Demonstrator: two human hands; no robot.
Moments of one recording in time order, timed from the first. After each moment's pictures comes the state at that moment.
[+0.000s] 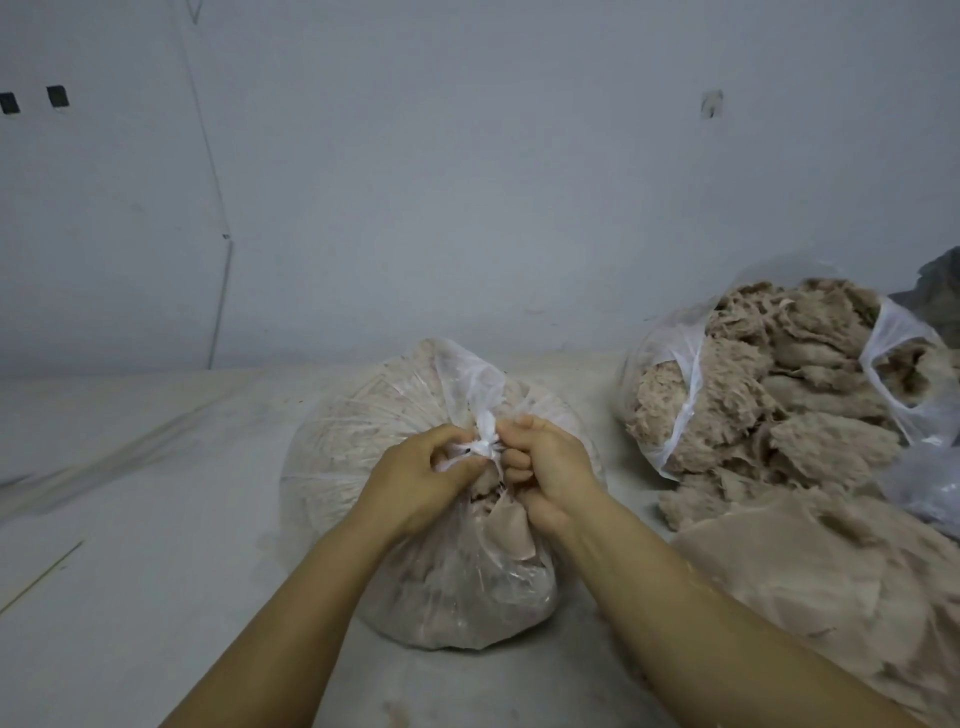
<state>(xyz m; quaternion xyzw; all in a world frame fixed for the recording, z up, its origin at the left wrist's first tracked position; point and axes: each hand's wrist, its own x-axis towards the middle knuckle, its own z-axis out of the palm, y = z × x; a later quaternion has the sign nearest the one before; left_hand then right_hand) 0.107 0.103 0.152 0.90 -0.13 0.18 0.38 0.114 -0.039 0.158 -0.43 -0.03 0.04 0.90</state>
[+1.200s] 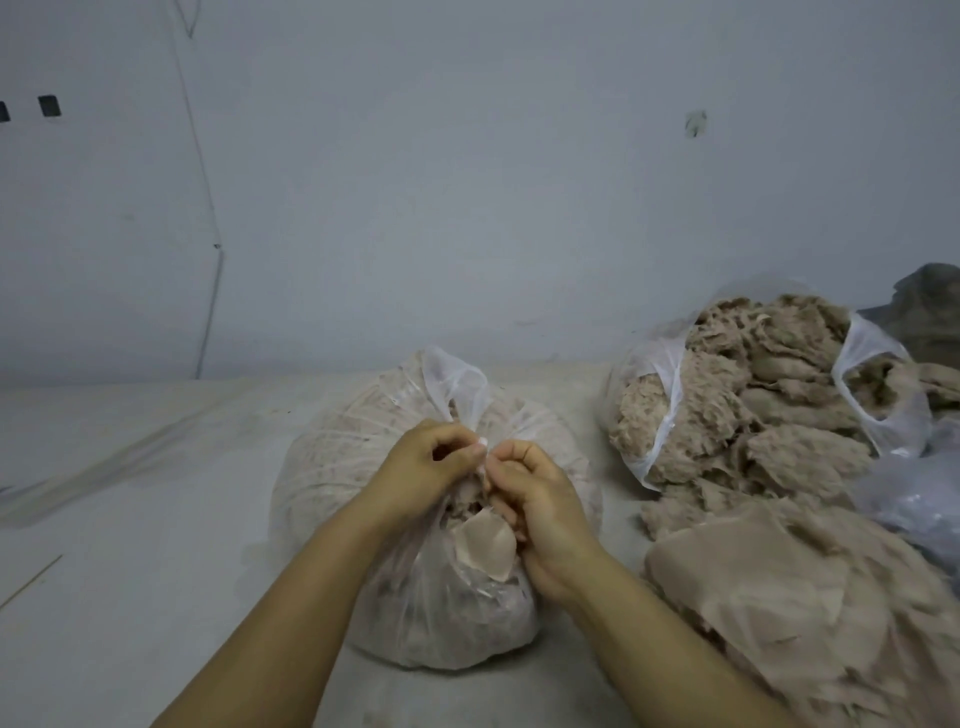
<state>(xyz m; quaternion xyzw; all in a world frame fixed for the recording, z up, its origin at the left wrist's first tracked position) 0.098 0.078 0.177 0.86 -0.16 0.13 0.47 0.081 -0.051 0.142 -0.53 -0.11 -0.01 0.84</state>
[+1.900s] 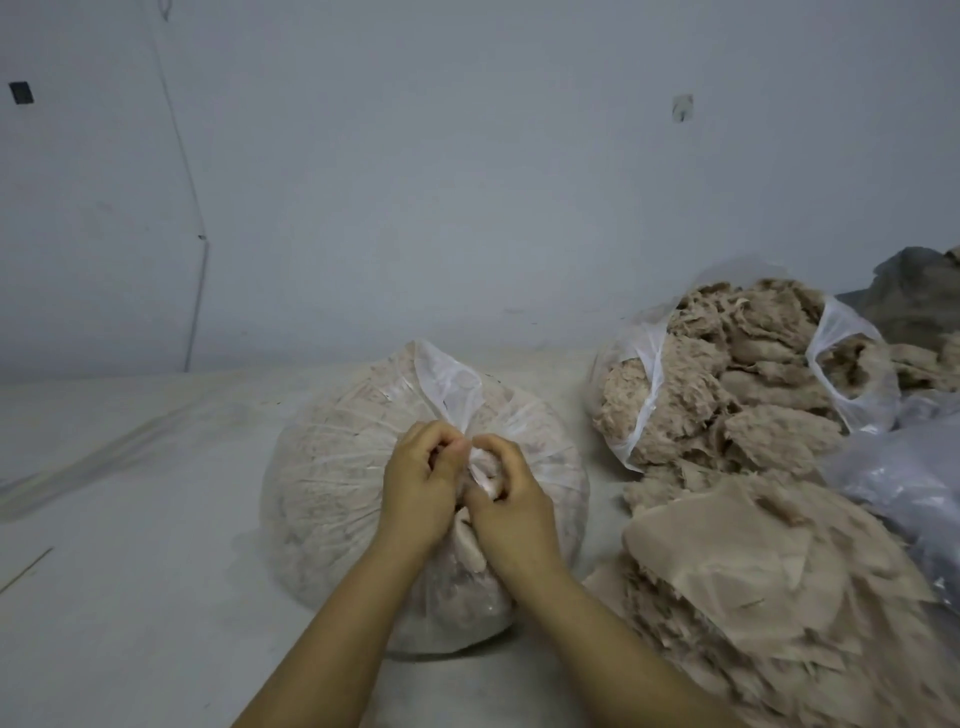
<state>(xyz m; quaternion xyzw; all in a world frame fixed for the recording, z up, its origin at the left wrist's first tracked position) 0.092 0.056 0.136 0.79 -0.12 0.30 0.52 0.072 -0.043 0.112 -0.73 -0.08 -0.16 0.65</state>
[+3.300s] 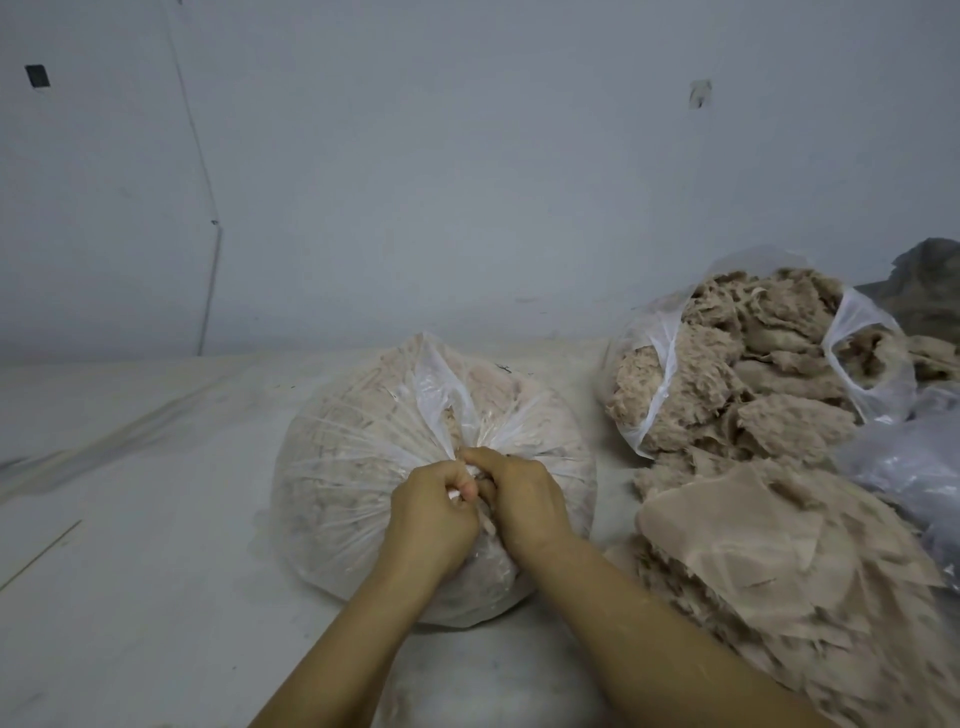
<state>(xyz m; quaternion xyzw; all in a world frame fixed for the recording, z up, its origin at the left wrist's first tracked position) 0.049 0.060 0.128 0.86 -0.03 0.22 0.45 0.086 -0.045 0.115 -0.92 -0.16 -0.15 0.32</state>
